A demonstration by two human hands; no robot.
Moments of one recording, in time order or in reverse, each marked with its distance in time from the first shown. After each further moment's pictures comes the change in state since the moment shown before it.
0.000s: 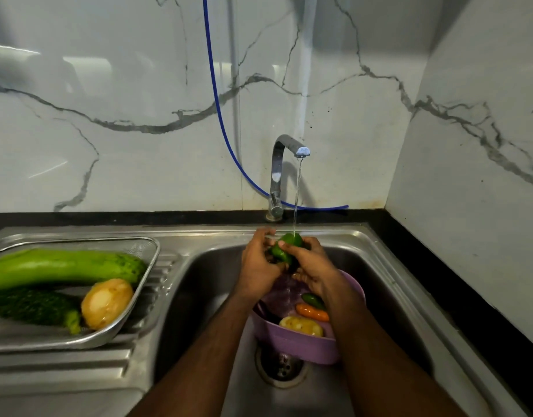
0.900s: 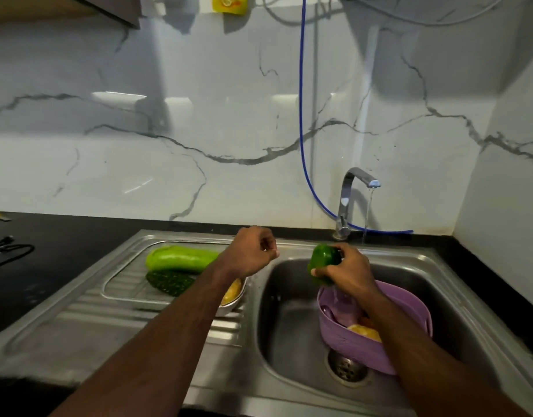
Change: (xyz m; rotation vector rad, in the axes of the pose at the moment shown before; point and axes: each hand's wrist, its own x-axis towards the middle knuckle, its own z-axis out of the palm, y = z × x) left_hand -0.054 0.096 -0.199 0.661 -0.041 0.136; right_hand -0.088 -0.026 0.062 -0.621 0.004 -0.419
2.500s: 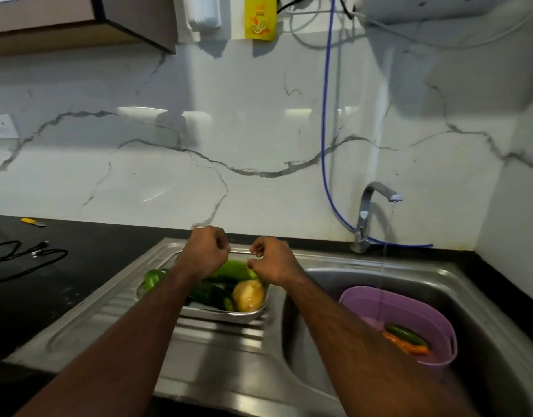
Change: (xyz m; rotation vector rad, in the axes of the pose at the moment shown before) left_hand -0.039 -0.067 -0.093 0.217 0.243 -0.223; right_hand -0.017 -0.138 0.132 -0.183 -0.226 -0.313
